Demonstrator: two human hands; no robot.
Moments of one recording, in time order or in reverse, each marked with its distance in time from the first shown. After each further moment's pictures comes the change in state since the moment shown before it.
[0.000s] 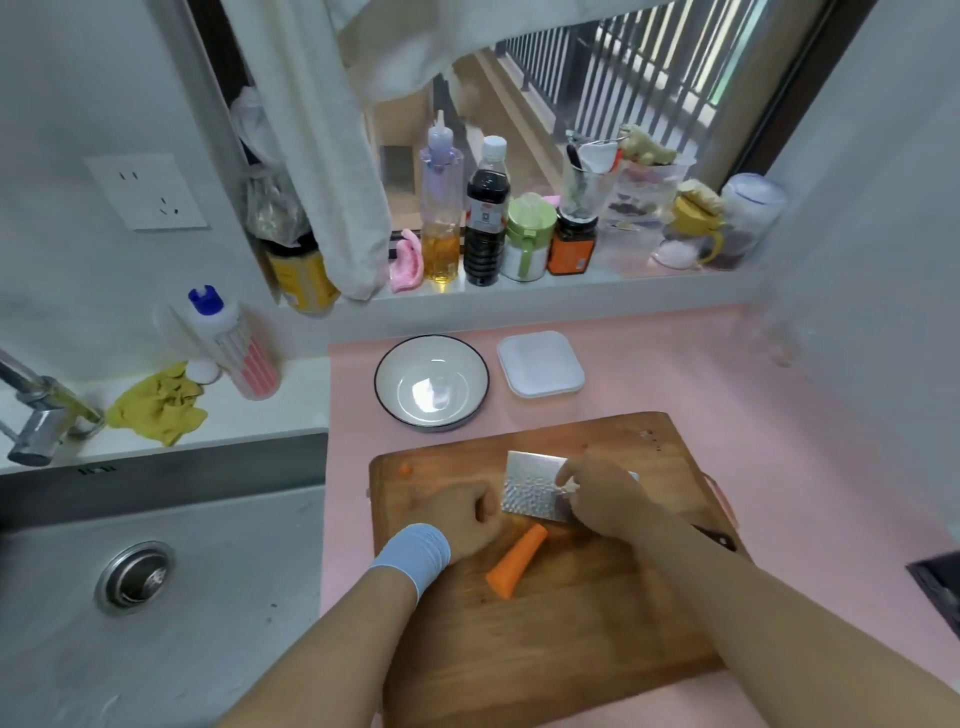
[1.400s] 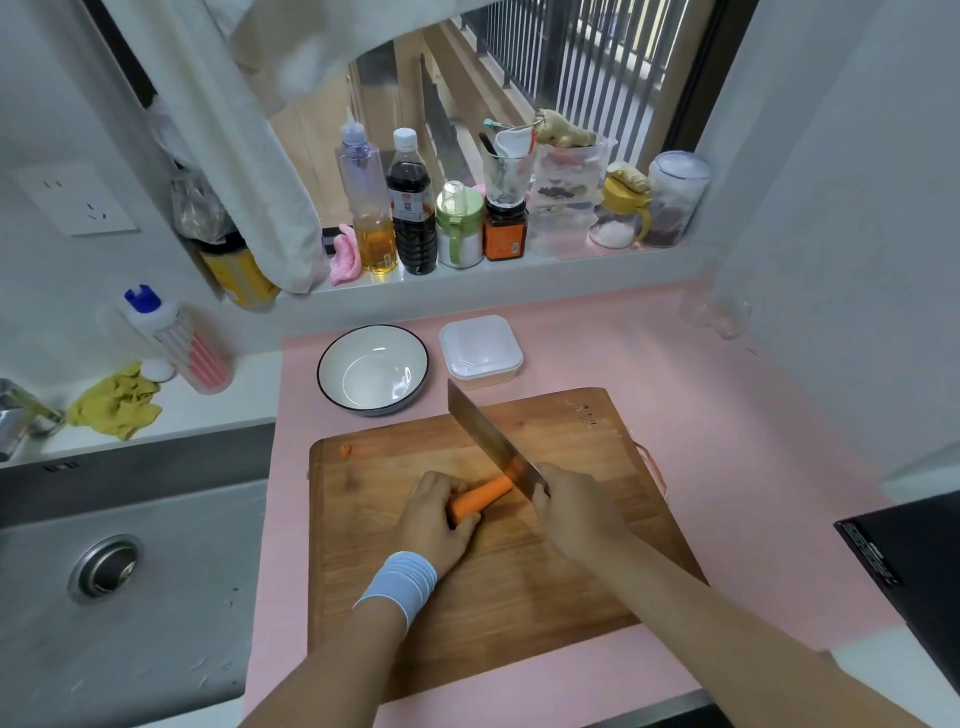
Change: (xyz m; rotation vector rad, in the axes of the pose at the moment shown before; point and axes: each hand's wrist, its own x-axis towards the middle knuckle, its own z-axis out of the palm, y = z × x) left_hand -0.019 0.055 0.084 -0.156 0.393 0.071; right_hand -0.096 0.038 -0.014 0.236 0.141 -0.028
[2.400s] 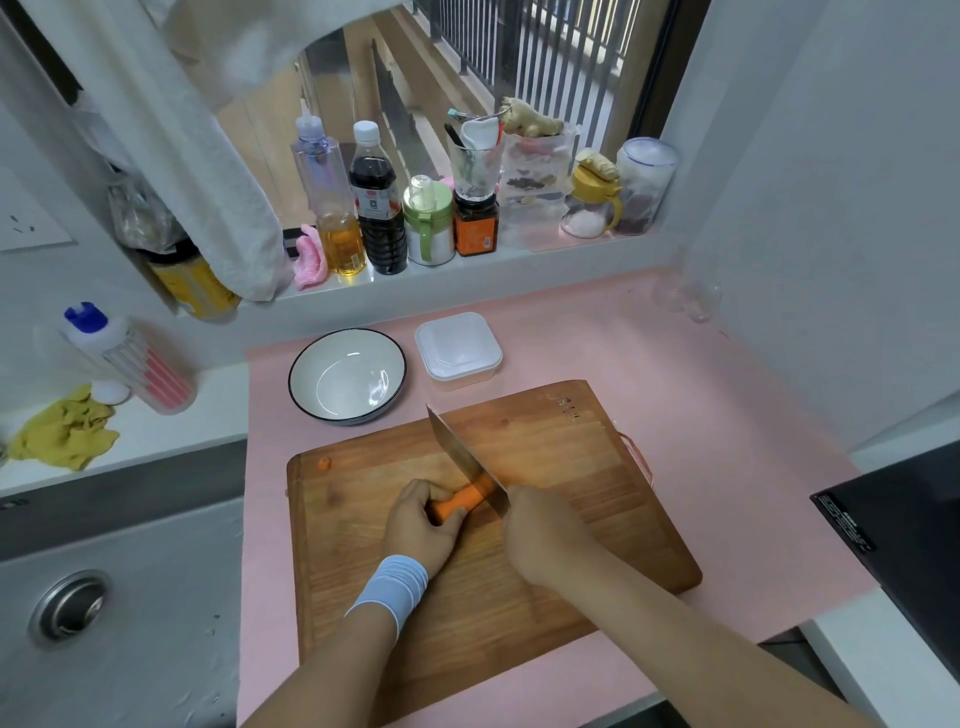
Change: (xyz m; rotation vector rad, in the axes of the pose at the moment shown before) left_hand 0.006 0.007 -0.003 -0.202 0.056 -0.181; right_hand -0.015 -0.046 0.000 -0.080 -0.186 0.153
